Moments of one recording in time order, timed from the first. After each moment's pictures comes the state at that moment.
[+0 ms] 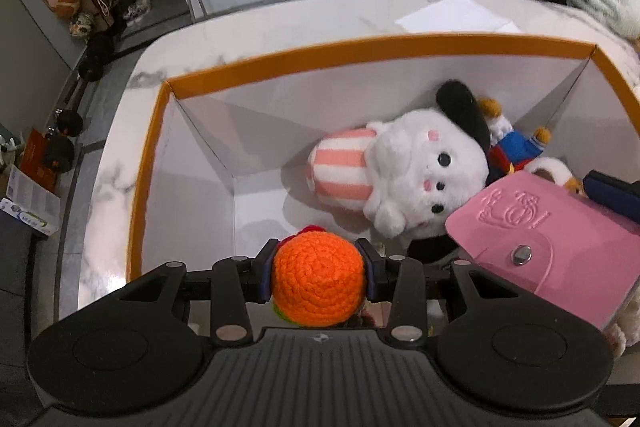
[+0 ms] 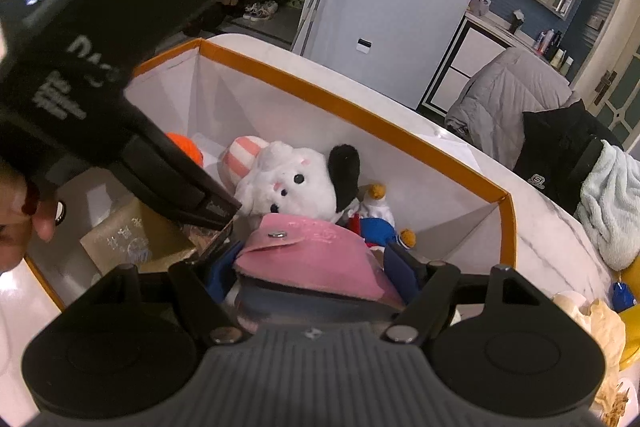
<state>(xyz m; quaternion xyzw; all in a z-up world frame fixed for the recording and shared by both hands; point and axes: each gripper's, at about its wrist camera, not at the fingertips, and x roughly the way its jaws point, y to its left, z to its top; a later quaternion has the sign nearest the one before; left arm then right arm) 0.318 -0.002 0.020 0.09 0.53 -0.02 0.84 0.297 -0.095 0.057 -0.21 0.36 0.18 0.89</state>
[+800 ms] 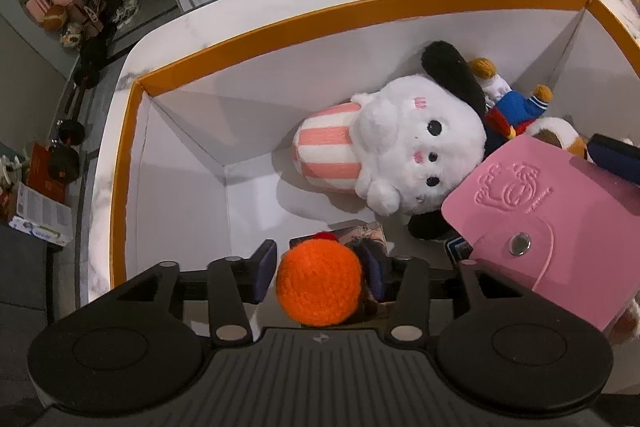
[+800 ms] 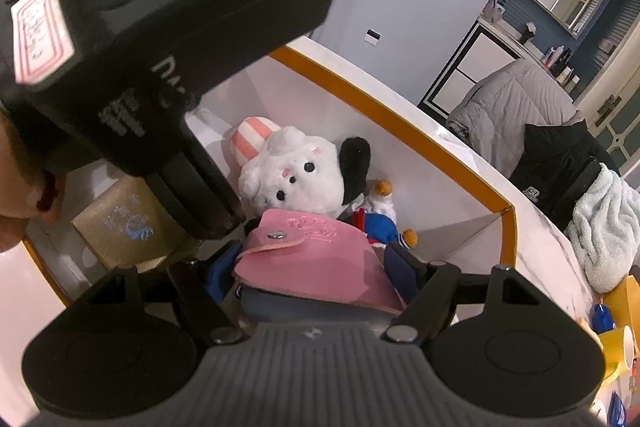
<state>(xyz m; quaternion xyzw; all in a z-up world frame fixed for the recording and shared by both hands) 0.317 -0.013 0.010 0.14 0.55 -0.03 0.82 0.296 -0.083 0.052 -0.26 0.37 0.18 0.88</state>
